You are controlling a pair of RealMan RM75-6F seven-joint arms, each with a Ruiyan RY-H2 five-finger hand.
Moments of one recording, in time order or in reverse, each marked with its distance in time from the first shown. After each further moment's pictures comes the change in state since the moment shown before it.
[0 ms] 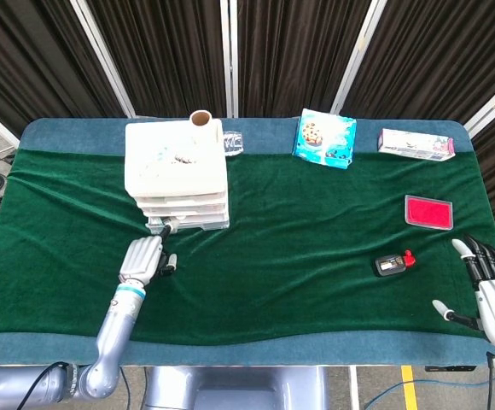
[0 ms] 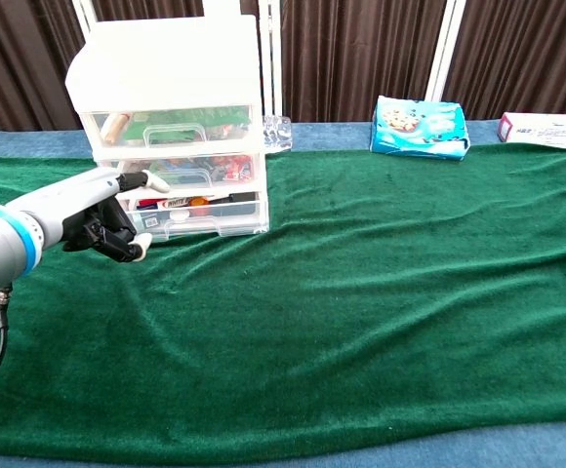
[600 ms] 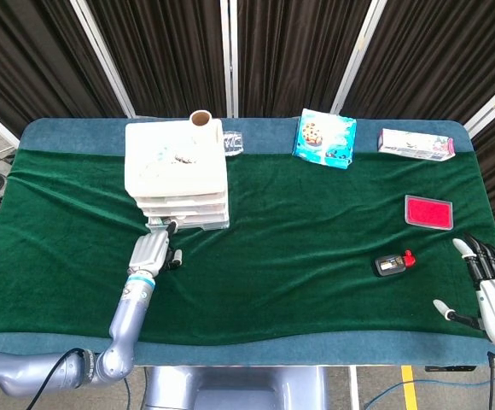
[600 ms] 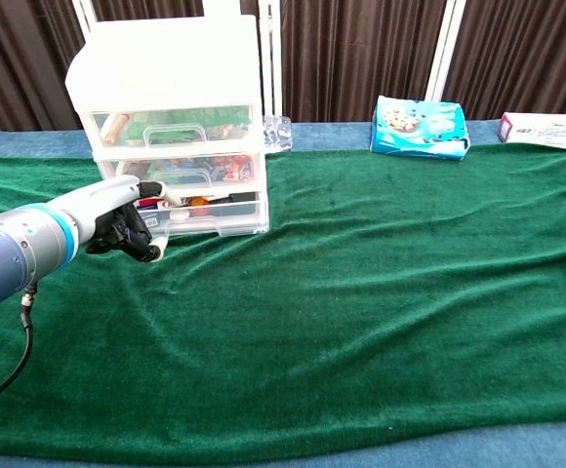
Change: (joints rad) left arm -0.061 -0.064 -0.085 0.107 -0.158 -0.069 0.059; right arm 0.001 0.002 0.000 0.005 0.001 -0.004 0.009
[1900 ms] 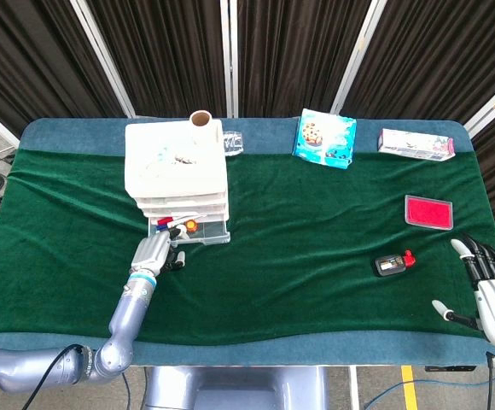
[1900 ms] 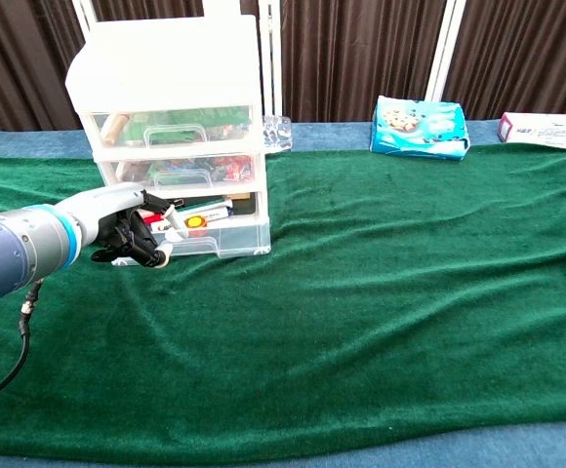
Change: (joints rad) left arm -0.018 0.035 -0.008 -0.032 -0.077 -0.061 -0.033; right arm 0.000 -0.003 -0.001 -0.001 0.000 0.000 -0.009
